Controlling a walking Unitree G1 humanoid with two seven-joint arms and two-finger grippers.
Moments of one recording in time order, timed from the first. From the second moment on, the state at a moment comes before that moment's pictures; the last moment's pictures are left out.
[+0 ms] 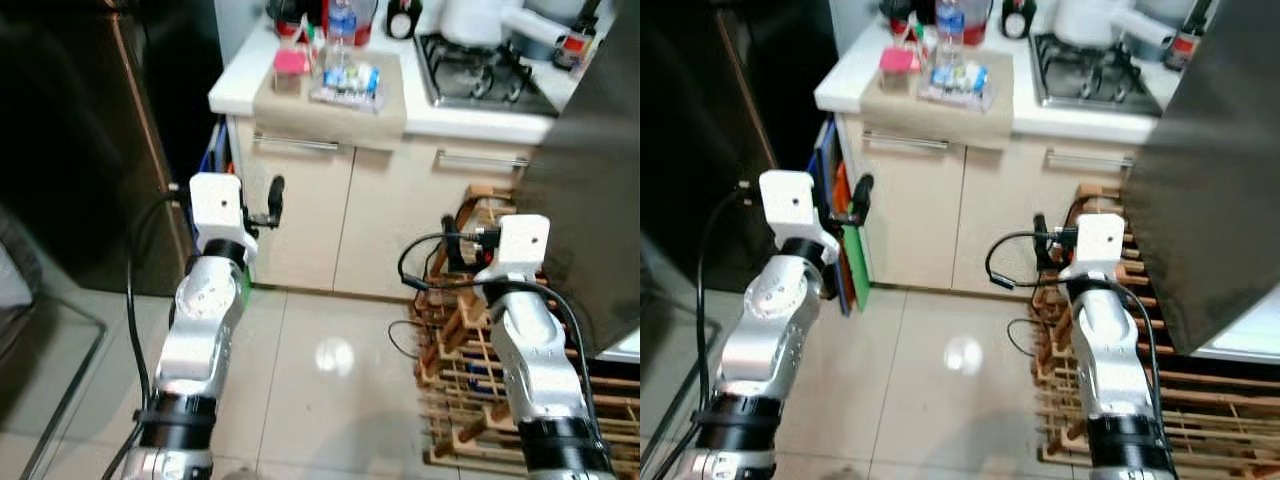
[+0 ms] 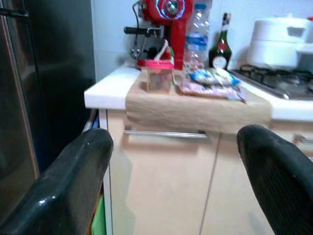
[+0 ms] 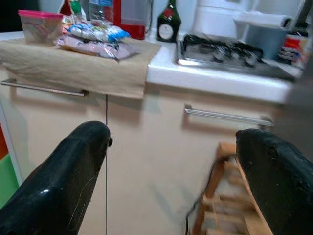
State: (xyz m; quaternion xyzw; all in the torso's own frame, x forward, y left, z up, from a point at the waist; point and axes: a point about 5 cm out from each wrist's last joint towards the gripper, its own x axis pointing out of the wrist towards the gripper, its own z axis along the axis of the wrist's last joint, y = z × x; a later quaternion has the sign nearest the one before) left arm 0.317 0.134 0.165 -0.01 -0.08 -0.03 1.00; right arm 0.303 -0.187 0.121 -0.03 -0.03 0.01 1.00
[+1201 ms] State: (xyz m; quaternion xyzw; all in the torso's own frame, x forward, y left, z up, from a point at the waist) left arm 0.324 0.146 0.184 0.00 -0.11 0.02 0.99; right arm 0.310 -0.171 0.131 -0.02 -0.05 0.03 1.00
